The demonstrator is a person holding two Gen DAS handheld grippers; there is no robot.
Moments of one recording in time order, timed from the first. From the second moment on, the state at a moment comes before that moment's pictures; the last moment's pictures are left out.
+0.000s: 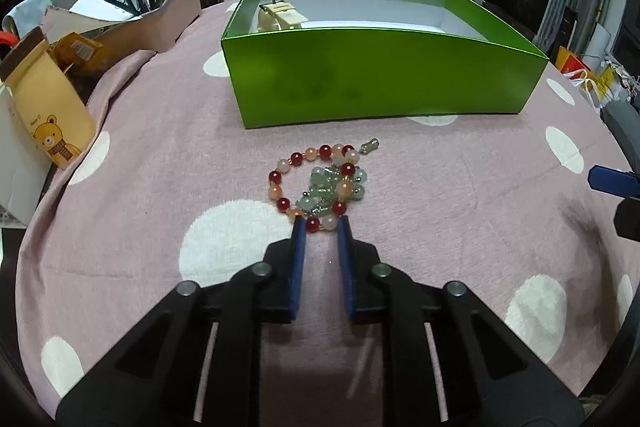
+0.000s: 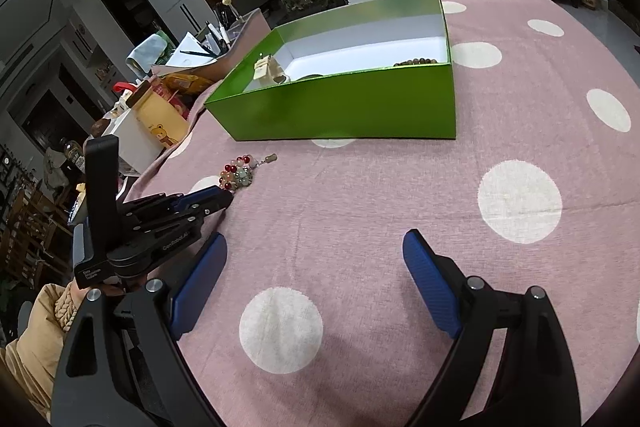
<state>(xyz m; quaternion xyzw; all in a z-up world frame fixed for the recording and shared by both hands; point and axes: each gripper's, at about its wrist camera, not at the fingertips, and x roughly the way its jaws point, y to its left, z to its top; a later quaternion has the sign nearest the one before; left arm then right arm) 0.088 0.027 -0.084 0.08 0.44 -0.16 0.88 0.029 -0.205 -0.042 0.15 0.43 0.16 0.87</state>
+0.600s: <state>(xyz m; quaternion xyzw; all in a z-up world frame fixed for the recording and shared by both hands) 0.083 0.034 -0.072 0.06 0.42 -0.17 0.89 0.035 -0.209 -0.051 0.16 0.45 0.16 0.87</state>
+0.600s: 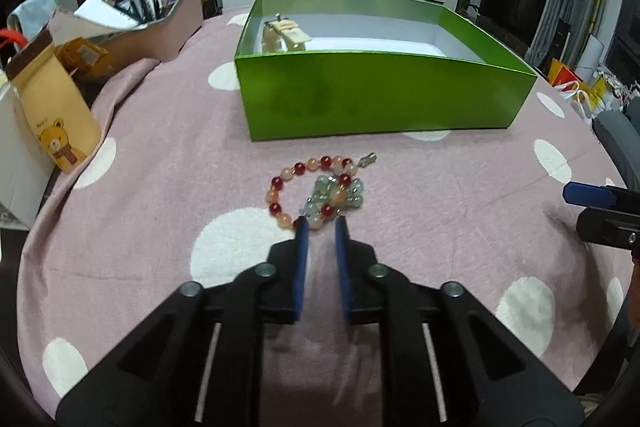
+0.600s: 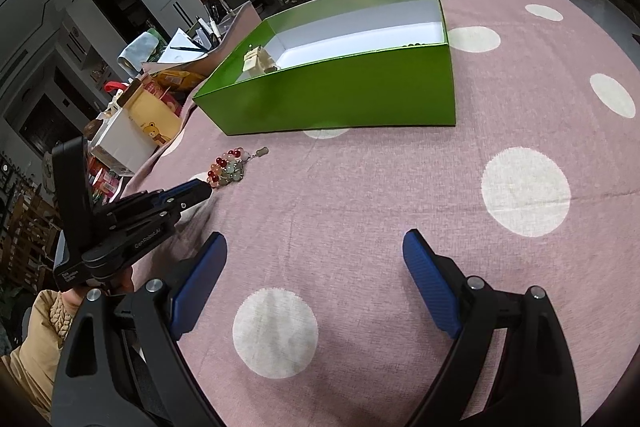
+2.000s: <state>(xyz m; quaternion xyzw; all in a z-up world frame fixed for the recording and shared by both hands) 0.106 0.003 -0.077 0.11 0.43 -0.20 0.88 0.035 -0.211 -0.061 0.17 0.46 0.15 0.86</state>
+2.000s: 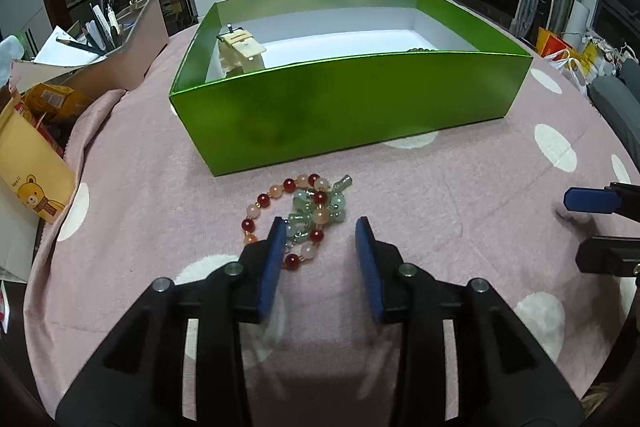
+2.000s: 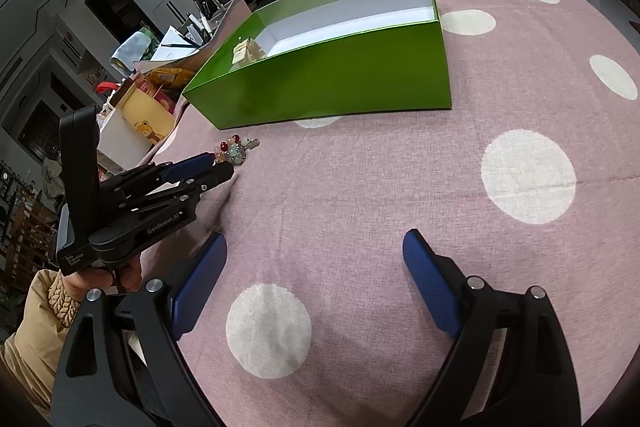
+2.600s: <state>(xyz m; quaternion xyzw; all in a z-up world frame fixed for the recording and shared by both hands) 0.107 0.029 -0.057 0.05 0.42 -0.19 0.89 0.042 -0.205 -0.061 0.16 0.46 0.16 0.86</state>
